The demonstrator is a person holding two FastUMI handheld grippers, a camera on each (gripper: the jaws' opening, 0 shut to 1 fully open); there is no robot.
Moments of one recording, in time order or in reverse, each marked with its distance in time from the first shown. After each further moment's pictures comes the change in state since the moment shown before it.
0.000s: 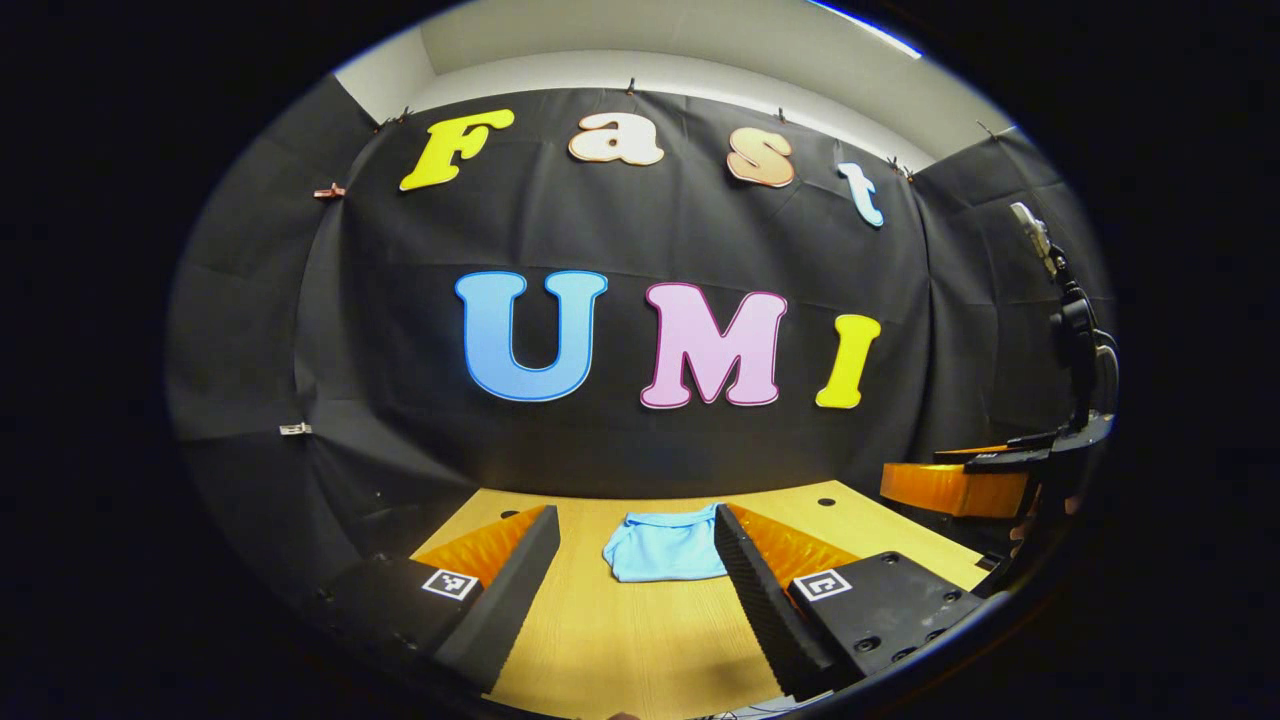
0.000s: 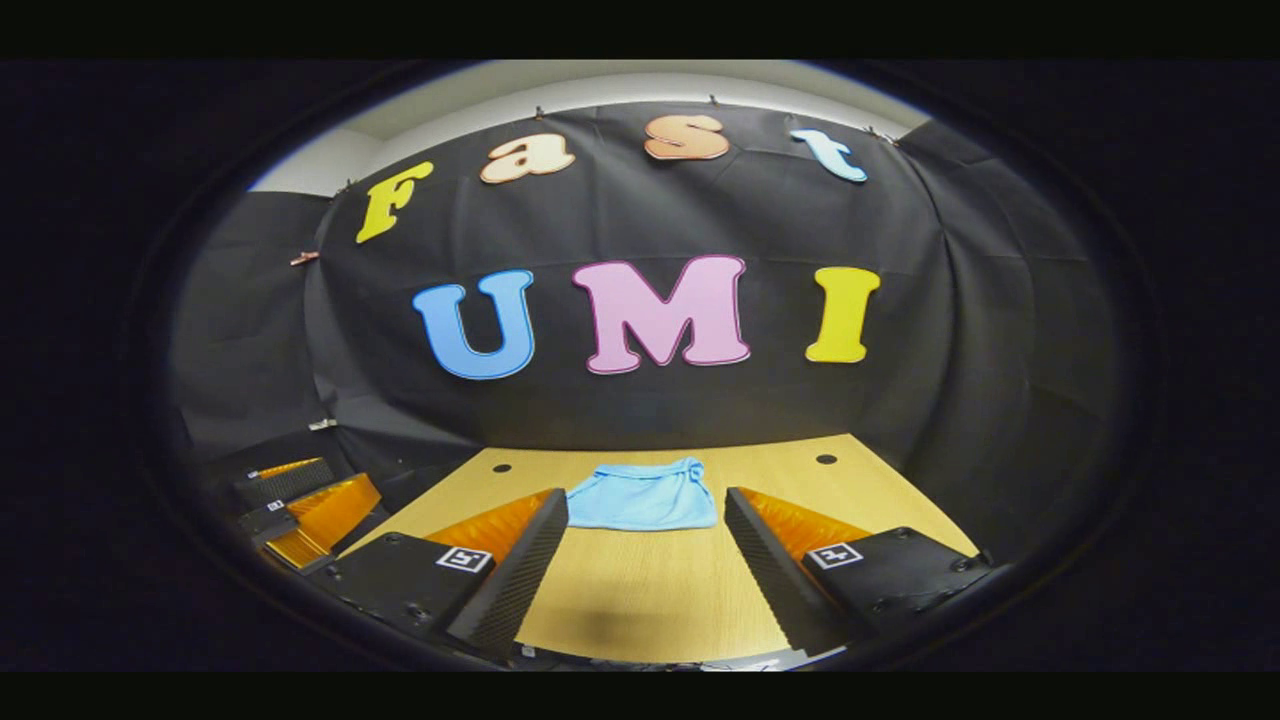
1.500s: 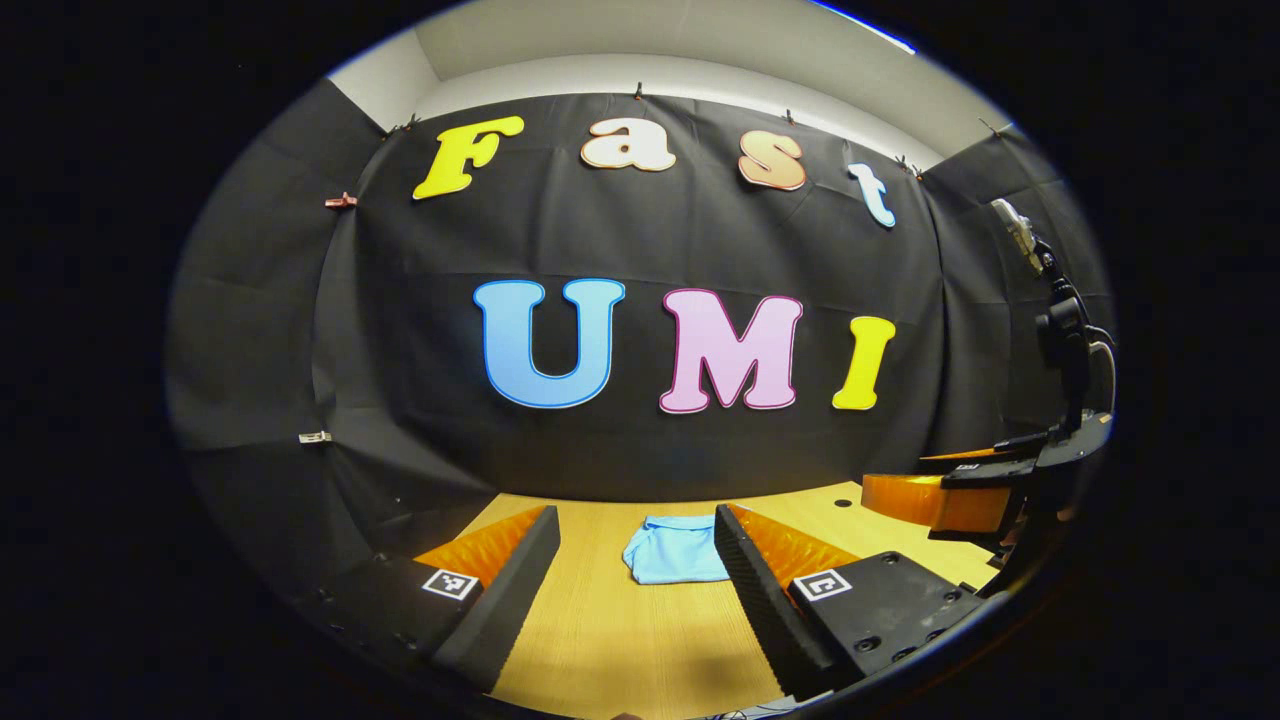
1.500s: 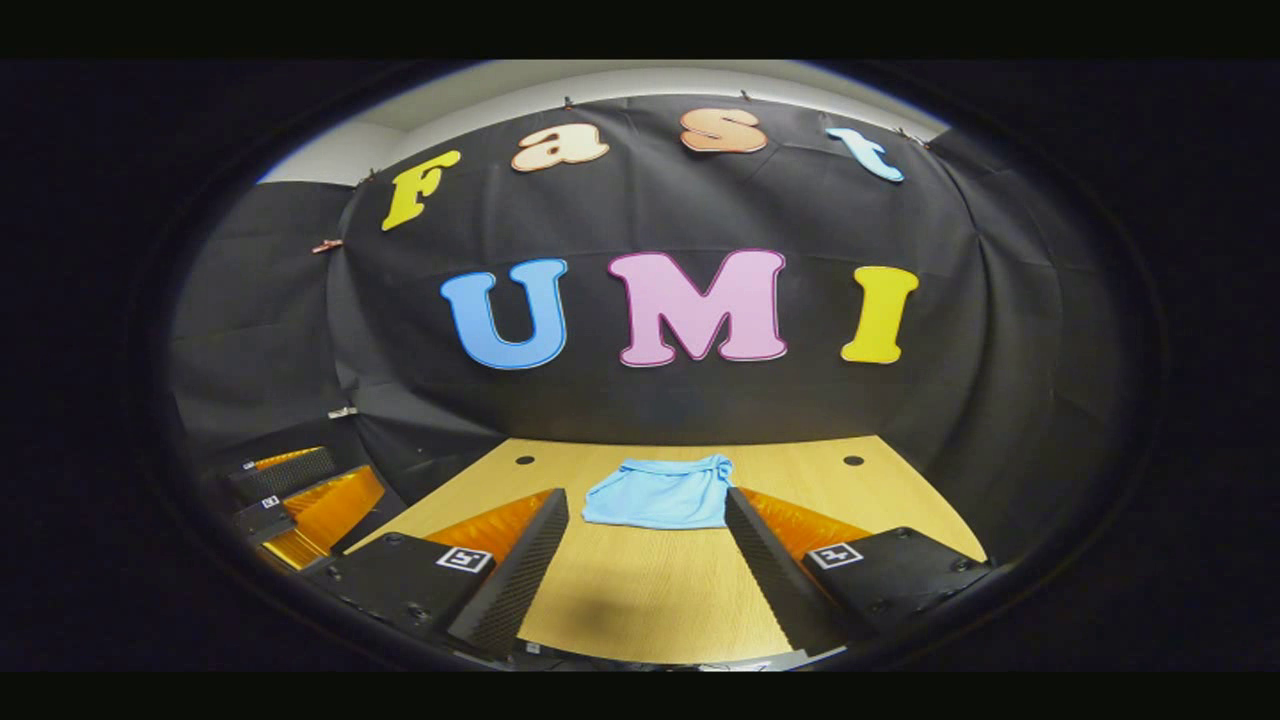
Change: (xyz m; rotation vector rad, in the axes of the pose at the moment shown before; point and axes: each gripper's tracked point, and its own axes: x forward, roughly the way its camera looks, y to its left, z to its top) left arm -0.010 0.016 0.007 0.010 -0.009 0.038; right arm 0.013 0.034 -0.007 -0.036 0.040 0.069
